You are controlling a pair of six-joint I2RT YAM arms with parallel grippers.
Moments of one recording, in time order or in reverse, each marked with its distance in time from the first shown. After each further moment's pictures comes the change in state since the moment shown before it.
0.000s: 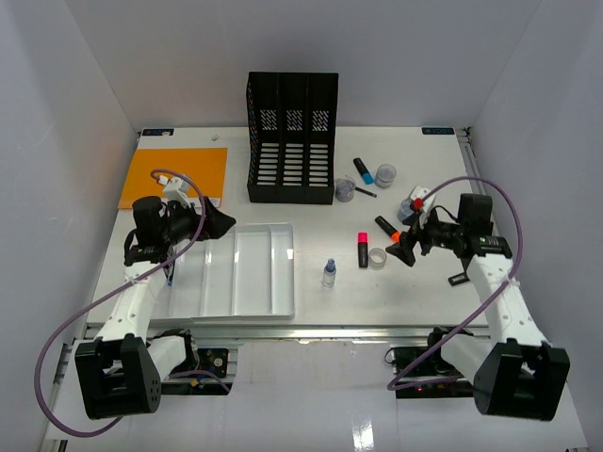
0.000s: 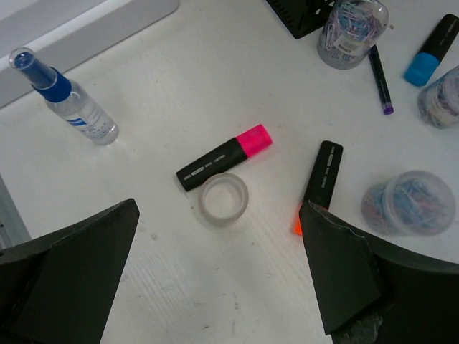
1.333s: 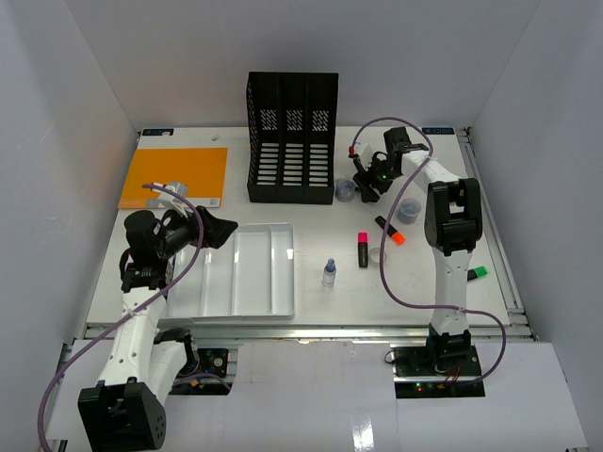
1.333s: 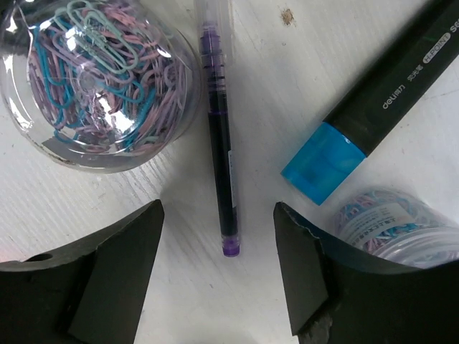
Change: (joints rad) left arm -0.002 -0.221 -0.080 0.082 0.085 -0.039; right arm 0.225 1.235 1.052 -0.165 0.440 -0.068
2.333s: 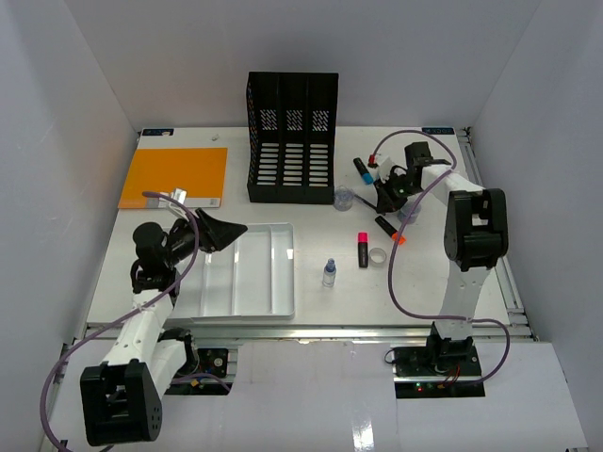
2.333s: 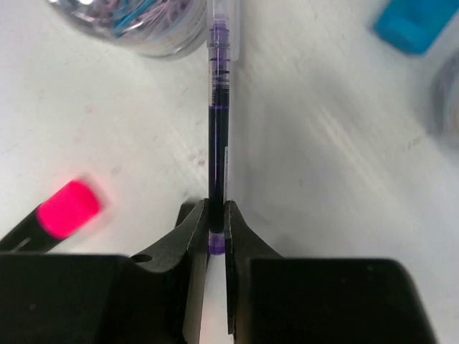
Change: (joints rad) left arm -0.019 0.058 -0.170 0.413 0.160 -0.482; right arm -0.066 -0.213 -0.327 0.071 -0.093 0.097
